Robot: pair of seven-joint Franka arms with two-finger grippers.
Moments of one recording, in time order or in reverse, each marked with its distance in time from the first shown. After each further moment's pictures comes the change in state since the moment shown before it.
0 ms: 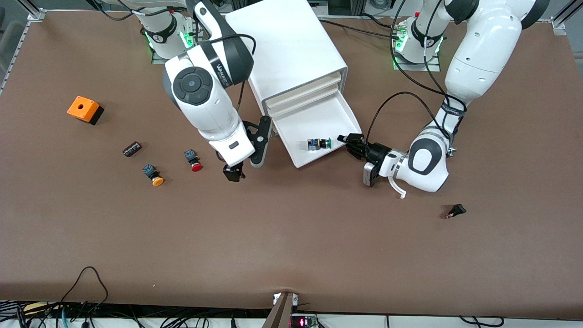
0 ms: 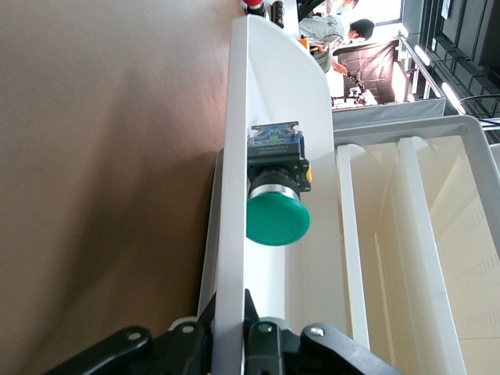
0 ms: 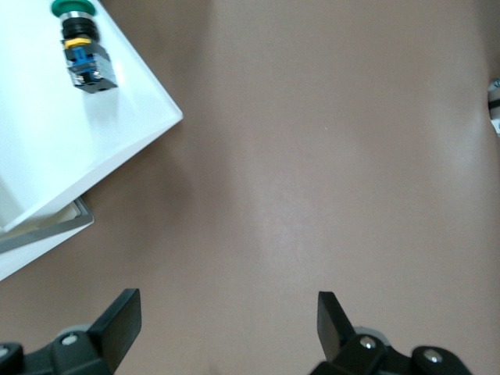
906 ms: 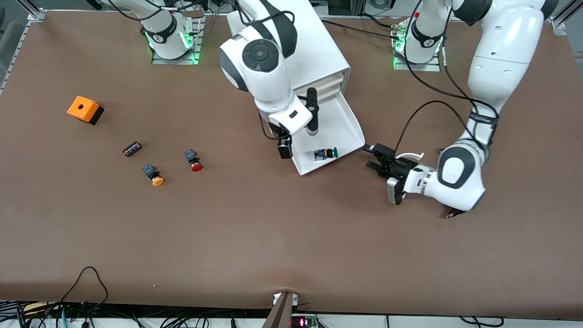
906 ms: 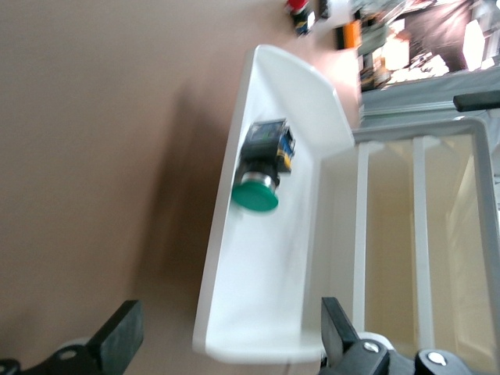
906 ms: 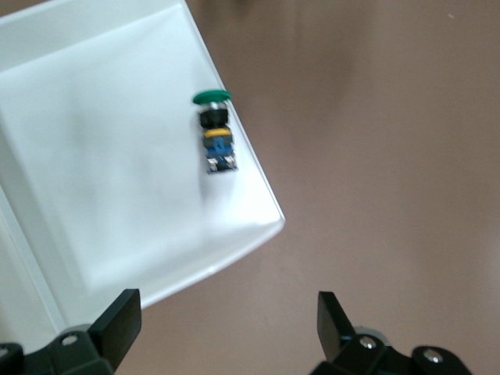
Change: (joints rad) left arm 0.076 -0.015 0.044 0.255 0.291 -0.135 -0.191; right arm 0.193 0.073 0.002 0.047 -0.010 0.065 0.001
